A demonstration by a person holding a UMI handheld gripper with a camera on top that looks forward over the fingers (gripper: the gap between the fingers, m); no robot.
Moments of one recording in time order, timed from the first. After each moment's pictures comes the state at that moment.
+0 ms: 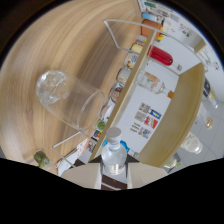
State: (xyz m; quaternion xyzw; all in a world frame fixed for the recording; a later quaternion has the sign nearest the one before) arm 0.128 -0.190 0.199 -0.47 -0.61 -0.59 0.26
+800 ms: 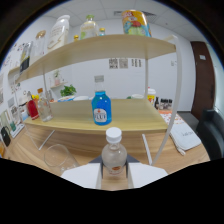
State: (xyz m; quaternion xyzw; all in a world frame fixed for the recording) arm 0.153 -0.197 0.118 -0.85 -0.02 0.04 0.52
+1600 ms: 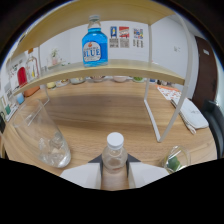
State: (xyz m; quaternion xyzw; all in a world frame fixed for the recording) arm 0.160 -0.208 0.006 -0.90 -0.03 0.02 0.43
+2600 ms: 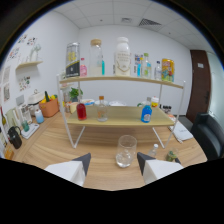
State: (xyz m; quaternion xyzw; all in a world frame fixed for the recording) arm -0.002 -0.328 0.193 -0.84 -0.01 0.00 0.54
